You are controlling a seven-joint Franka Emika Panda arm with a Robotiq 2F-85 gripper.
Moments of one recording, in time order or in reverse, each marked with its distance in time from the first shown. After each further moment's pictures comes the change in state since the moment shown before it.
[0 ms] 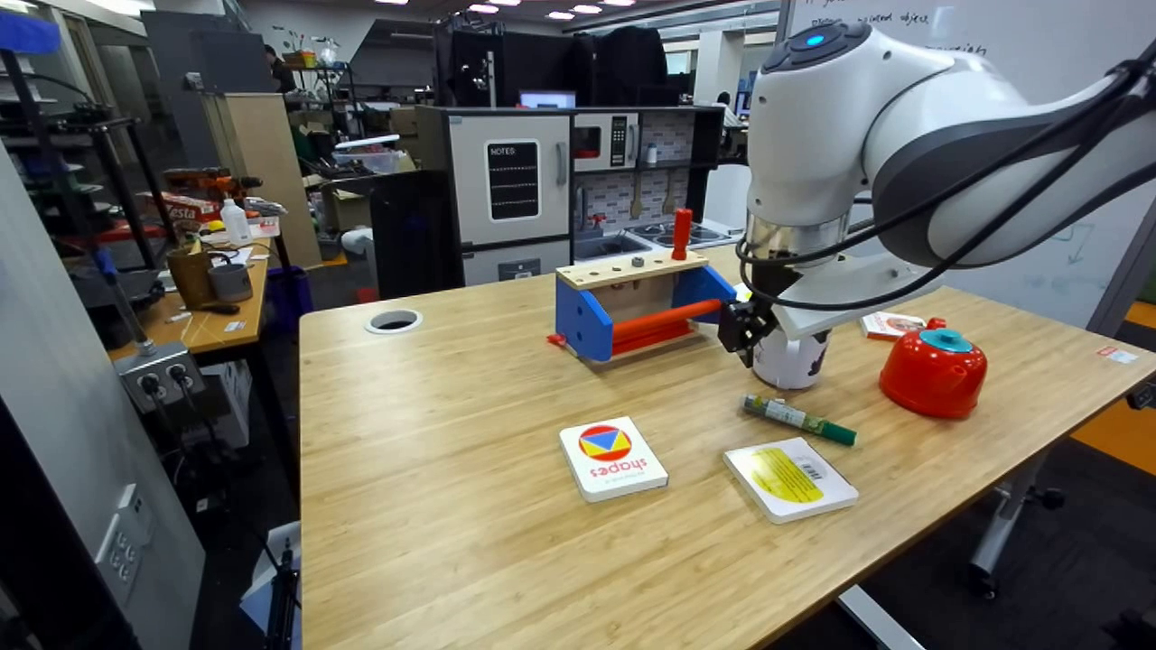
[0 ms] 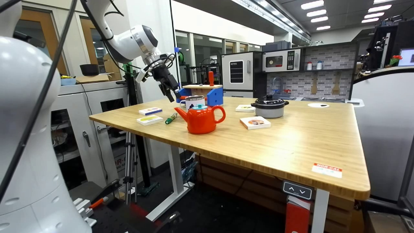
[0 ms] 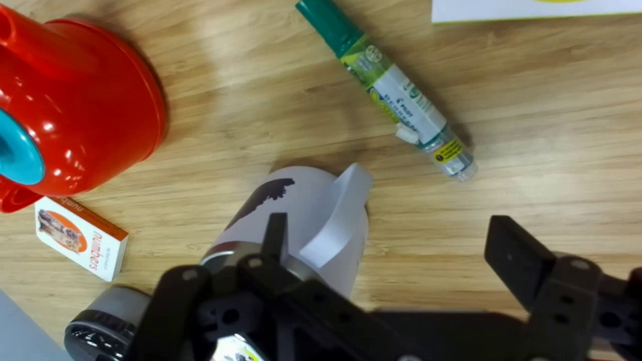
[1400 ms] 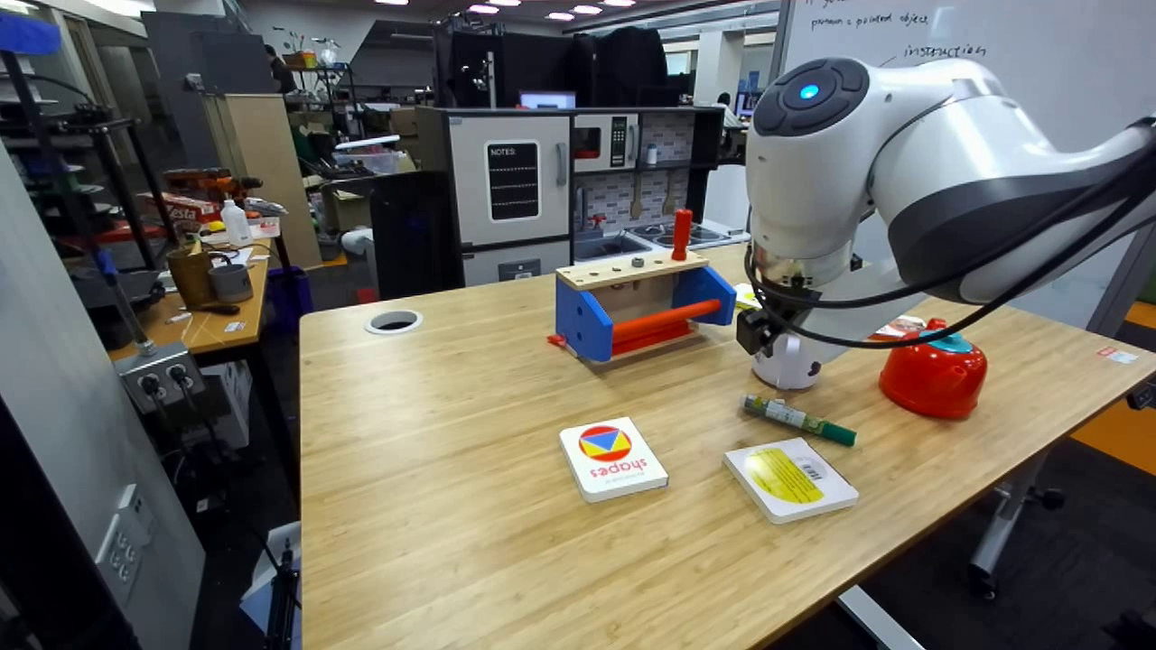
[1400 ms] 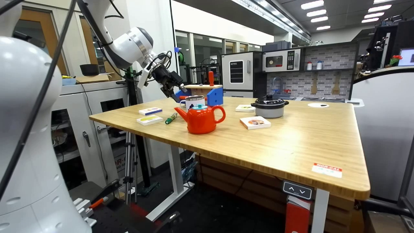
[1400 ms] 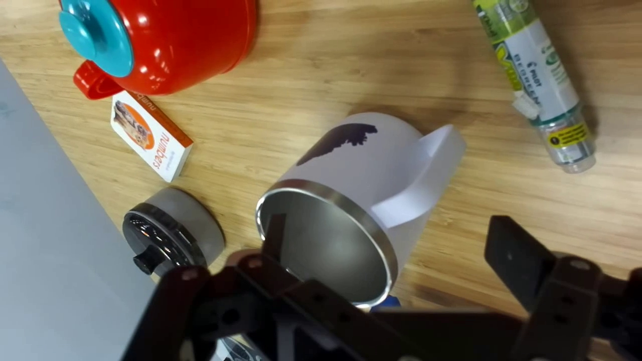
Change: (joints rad) arm 0.027 0.003 0.006 -0.018 -0.268 -0.091 0.006
